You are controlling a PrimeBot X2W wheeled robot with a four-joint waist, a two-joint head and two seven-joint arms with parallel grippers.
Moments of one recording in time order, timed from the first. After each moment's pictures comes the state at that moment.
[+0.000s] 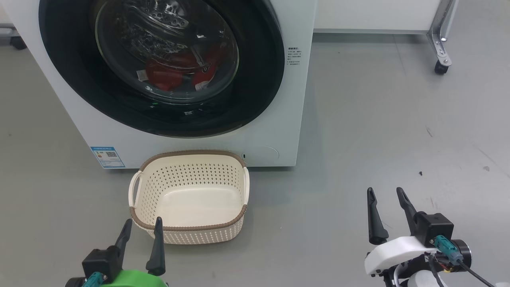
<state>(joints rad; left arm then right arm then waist) 0.01 0.05 -0.20 0.30 -0.40 -0.01 -0.25 -0.02 -0.05 0.23 0.27 0.33 -0.06 -0.25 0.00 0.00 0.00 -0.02</state>
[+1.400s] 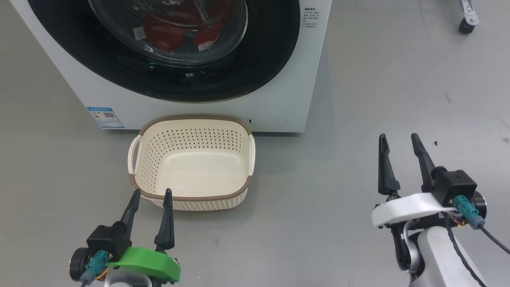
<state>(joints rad) -0.06 0.05 -0.24 0.23 -0.41 -0.01 -0.25 -0.14 -0.06 0.19 0.19 0.32 -0.06 -0.25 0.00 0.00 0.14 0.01</state>
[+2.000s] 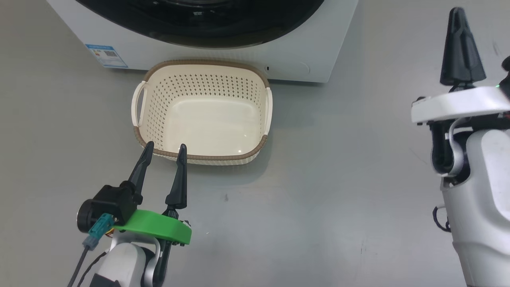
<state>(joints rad) -0.21 0.04 -0.30 0.19 -0.41 -0.04 -0.25 -0.50 -0.14 0.13 0.12 0.39 0.01 -0.17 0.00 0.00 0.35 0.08</state>
